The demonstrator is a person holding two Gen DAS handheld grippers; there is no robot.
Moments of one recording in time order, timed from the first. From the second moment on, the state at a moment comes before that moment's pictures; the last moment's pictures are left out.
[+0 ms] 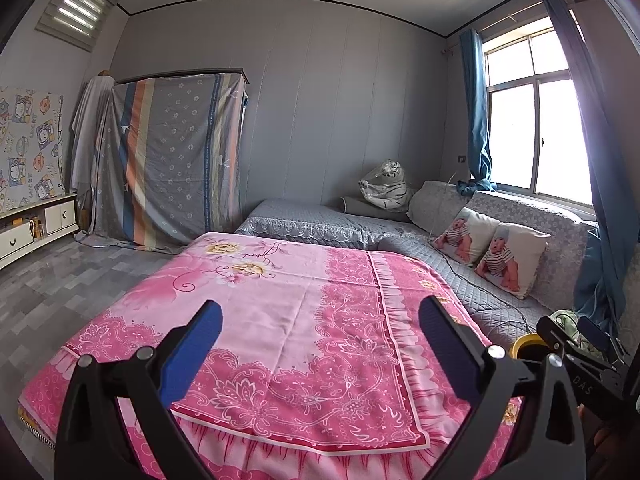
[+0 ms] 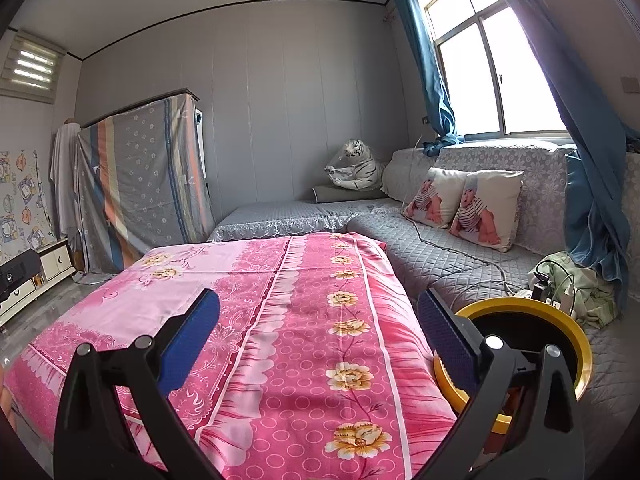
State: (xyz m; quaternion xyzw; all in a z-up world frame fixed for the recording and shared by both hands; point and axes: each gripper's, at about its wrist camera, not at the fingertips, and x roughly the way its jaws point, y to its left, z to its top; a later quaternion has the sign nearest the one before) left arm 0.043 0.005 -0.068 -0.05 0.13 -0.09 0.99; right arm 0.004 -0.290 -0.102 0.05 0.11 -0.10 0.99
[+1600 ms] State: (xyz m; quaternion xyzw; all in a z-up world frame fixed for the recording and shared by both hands) left arm 0.047 0.003 -0.071 -0.05 0.14 -0.10 0.98; right arm 0.010 -0.294 -0.111 0.07 0.13 -0.10 0.98
